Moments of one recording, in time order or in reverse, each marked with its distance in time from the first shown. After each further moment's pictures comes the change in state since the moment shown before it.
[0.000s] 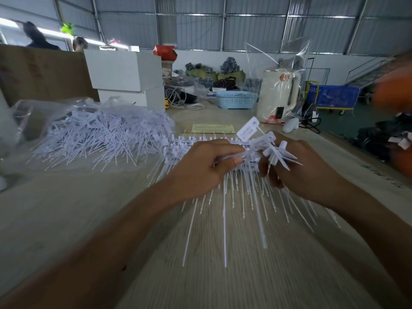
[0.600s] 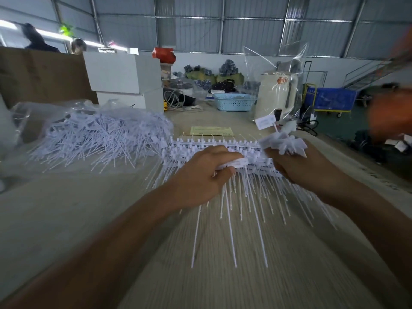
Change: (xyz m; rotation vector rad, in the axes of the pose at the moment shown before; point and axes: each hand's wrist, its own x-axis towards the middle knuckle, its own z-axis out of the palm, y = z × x) left_hand -0.007 -0.002 0.008 0.045 -0.134 -0.066; right_hand 0.002 0.021 0.002 0.395 0.085 0.120
